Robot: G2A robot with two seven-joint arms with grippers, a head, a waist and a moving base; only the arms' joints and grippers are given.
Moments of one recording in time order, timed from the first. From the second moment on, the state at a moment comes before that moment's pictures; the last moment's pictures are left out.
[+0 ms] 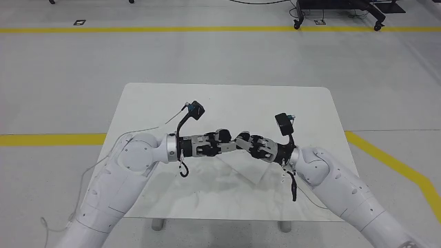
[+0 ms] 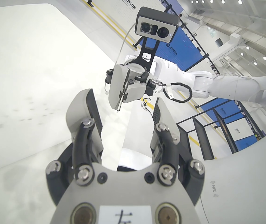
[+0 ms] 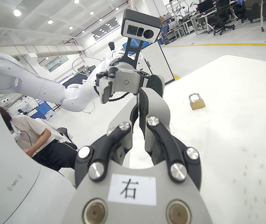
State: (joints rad) left arm 1.11 -1.14 -1.05 -1.54 0.00 -0.56 -0.94; right arm -1.15 -1.00 0.84 -1.35 -0.27 -1.01 0.09
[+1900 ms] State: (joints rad) left arm 1.10 -1.11 -1.06 -1.56 0.07 -0.55 -0.86; right arm -1.12 -0.99 0.80 -1.33 -0.15 -1.01 0.15
